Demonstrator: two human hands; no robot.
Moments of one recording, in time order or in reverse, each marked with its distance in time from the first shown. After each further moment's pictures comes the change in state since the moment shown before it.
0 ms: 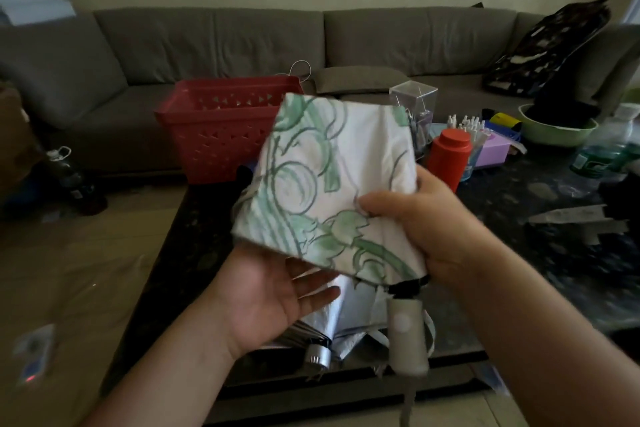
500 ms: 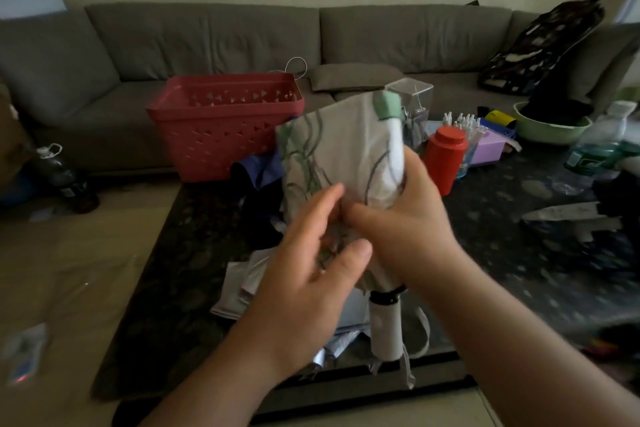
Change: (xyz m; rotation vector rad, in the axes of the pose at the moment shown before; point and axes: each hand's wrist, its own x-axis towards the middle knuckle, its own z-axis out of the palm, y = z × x) left_hand -0.018 -0.033 0.030 0.854 -0.094 0.716; right_hand -0.010 0.017 0.018 -0.365 0.238 -0.374
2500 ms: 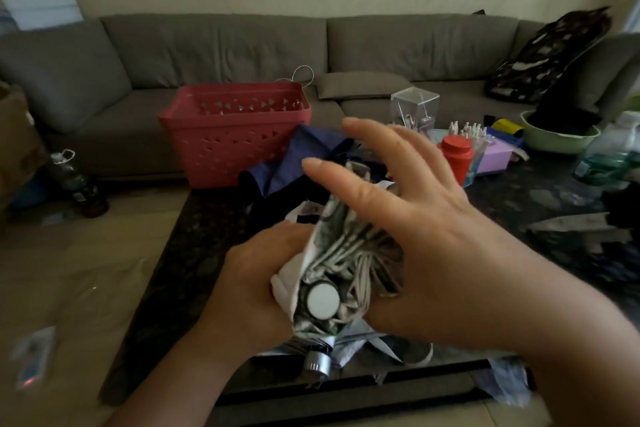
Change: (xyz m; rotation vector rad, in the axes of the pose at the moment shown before) left_hand 0.005 -0.027 -0.055 0.468 0.000 0.340; right_hand -0.031 -0.068 -0.039 -0.913 -0.480 -0.645
